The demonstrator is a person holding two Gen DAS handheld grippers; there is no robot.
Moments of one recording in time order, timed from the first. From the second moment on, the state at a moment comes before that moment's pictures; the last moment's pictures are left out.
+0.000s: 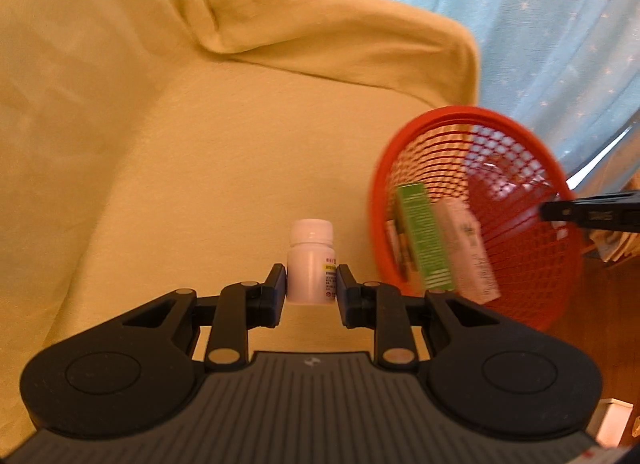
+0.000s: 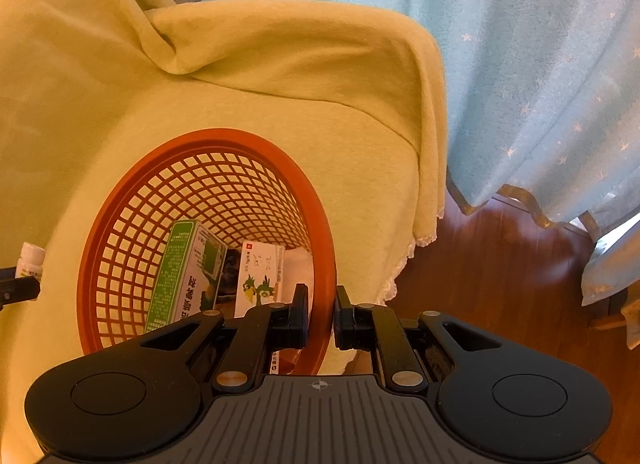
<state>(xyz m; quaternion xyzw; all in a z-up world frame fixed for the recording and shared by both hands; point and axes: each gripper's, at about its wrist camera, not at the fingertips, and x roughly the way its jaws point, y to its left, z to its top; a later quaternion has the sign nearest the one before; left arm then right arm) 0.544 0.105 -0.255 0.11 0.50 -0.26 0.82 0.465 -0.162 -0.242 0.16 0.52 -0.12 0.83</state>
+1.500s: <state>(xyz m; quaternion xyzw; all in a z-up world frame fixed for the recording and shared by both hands) 0.527 0.004 -0.252 0.11 0.52 -0.30 0.79 0.458 -0.155 -0.243 0.15 0.52 -0.09 0.84</state>
